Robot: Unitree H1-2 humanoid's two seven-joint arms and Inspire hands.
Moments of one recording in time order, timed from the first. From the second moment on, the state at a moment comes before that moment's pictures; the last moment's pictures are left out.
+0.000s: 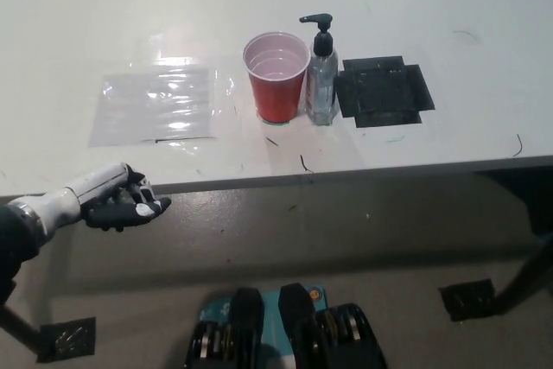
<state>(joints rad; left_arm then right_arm) -0.49 0.67 -0.33 -0.11 0.22 0.43 -0.50 -0.37 -0.45 -0.29 -0.02 0.13 0.38 0.03</state>
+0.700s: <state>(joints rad) -0.49 0.67 -0.32 -0.12 0.26 0.45 -0.56 -0.93 -0.63 0.21 0.03 -0.03 0.42 0.22</state>
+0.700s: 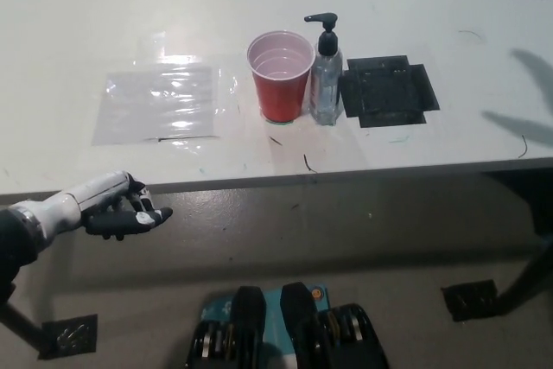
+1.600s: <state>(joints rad) -0.49 0.67 -0.31 -0.12 0.26 0.45 -0.61 -1.13 -0.41 0.39 0.27 -0.22 0.36 0.34</state>
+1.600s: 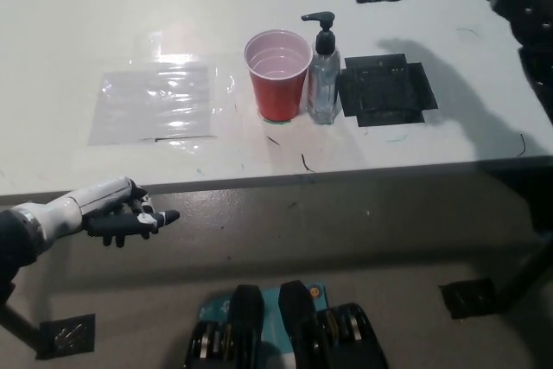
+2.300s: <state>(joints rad) -0.50 0.67 -0.31 -0.12 0.26 0.45 -0.64 -1.14 -0.26 0.41 0.43 -0.30 0.28 0.34</state>
